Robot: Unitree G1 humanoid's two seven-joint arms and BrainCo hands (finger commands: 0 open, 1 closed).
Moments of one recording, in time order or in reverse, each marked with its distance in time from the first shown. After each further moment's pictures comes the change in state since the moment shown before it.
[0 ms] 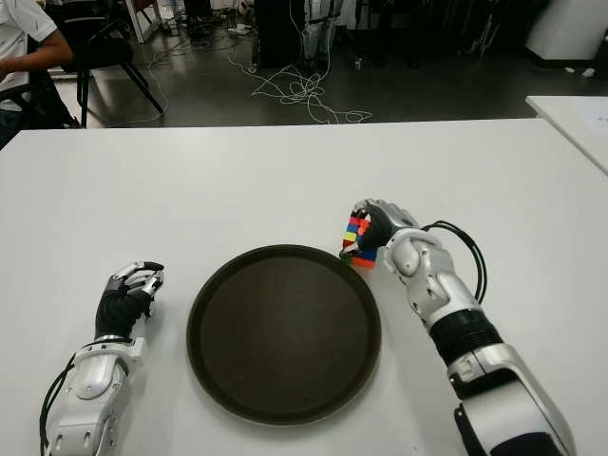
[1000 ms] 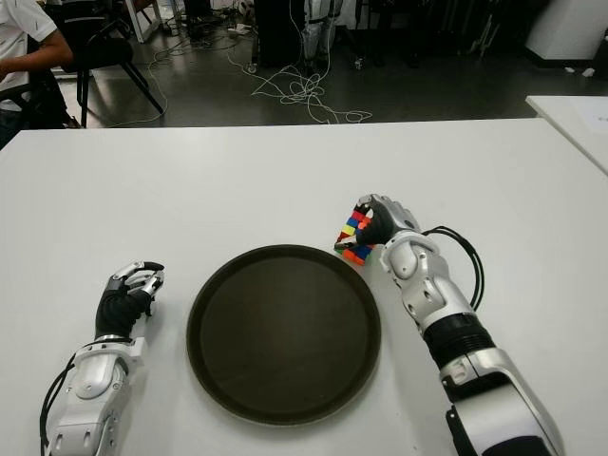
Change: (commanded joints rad) left arm 0.000 -0.007 0.001 -0.016 -0.001 0.031 0.010; right arm 0.004 0.020 -0.024 0.026 0.043 -0.028 -0.071
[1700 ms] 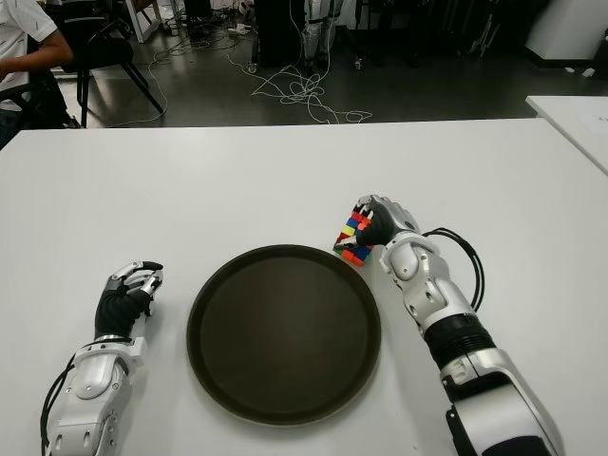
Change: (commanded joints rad) left arm -0.006 -0.001 0.003 0.019 -0.016 -0.022 -0.006; right arm 0.019 0.007 -0.044 -0.030 0.044 -0.008 -0.024
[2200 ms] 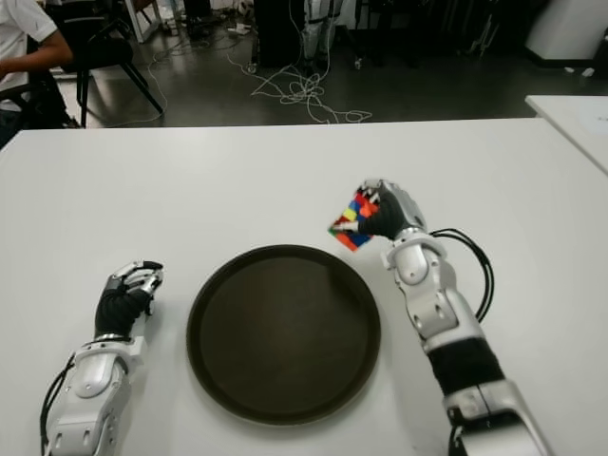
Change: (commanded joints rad) left arm -0.013 0.012 0.001 0.013 0.012 0.005 0.000; right arm 0.192 0.062 -0.109 -0.446 0.046 0.046 -0.063
